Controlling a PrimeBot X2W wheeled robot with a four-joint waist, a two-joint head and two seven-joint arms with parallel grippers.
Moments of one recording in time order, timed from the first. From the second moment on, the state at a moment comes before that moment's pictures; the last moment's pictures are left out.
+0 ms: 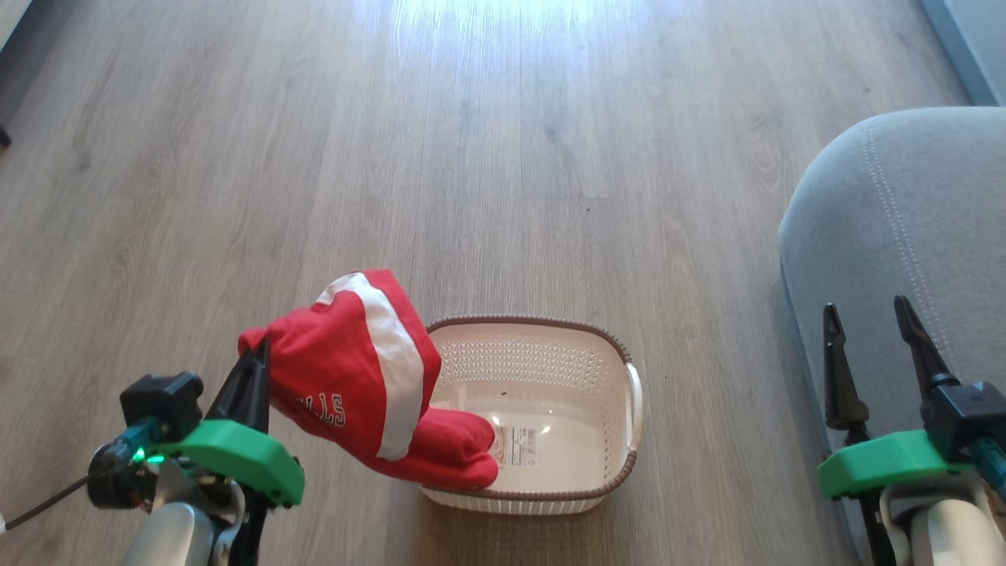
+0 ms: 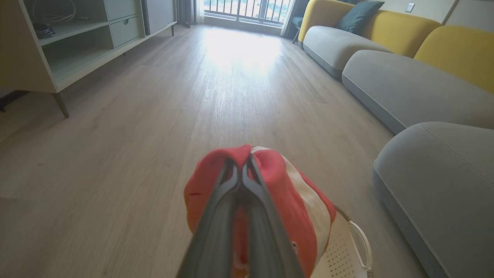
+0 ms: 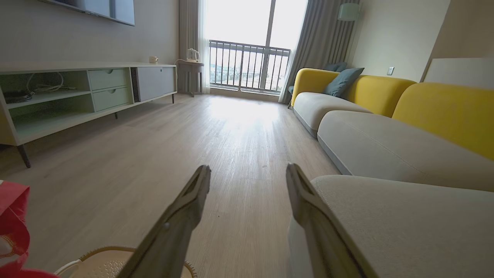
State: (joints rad) left arm -0.10 0.19 -0.16 0.24 -0.42 0.03 -0.14; right arm 0.00 -0.05 -0.16 0.09 -0.03 0.13 -0.26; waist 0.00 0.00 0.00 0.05
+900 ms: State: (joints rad) left arm -0.09 0.22 -0.19 0.14 -0.42 0.05 -0.08; right arm 0.01 -0.05 -0.15 0.09 -0.02 0.13 -0.26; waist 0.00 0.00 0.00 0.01
